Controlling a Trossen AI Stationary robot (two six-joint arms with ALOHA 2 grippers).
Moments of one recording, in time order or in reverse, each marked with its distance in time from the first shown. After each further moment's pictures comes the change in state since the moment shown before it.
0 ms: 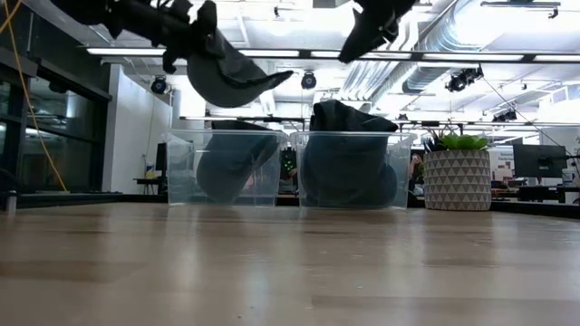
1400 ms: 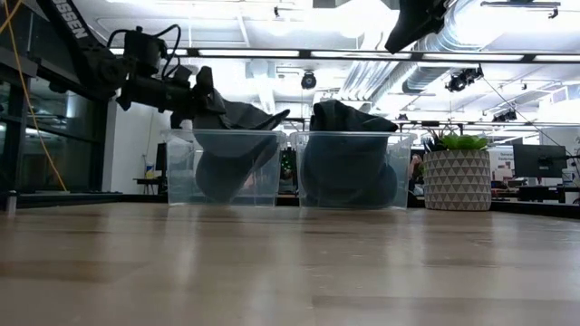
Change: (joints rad) left arm 0.335 0.380 -0.205 0.572 0.442 -0.173; right arm -0.096 -0.210 0.000 -0.285 -0.066 0.128
